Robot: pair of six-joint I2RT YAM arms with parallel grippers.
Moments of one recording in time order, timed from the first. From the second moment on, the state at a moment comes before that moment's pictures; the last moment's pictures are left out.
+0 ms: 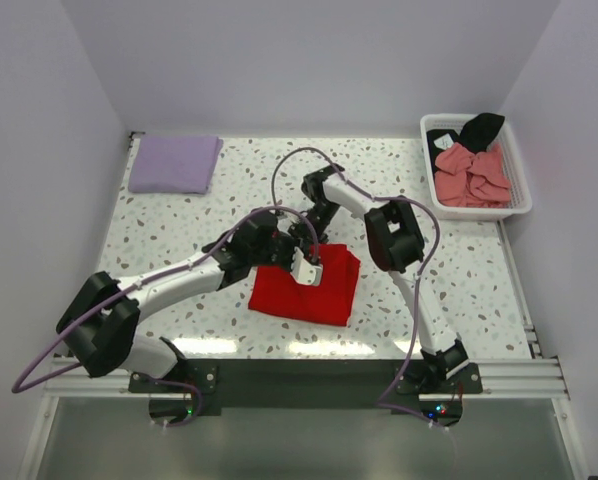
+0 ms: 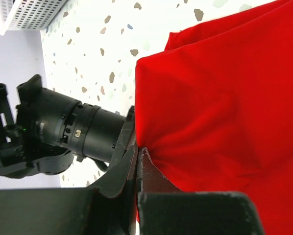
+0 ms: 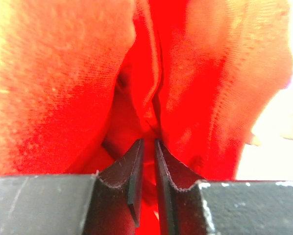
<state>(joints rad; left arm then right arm) -0.74 1.42 0.81 0.02 0.39 1.16 0.54 2.54 2.13 -1.42 -0.77 -0.63</state>
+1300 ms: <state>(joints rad) -0.24 1.99 1.65 -0.66 0.89 0.78 0.25 2.29 2.01 -1.36 -0.68 -0.60</state>
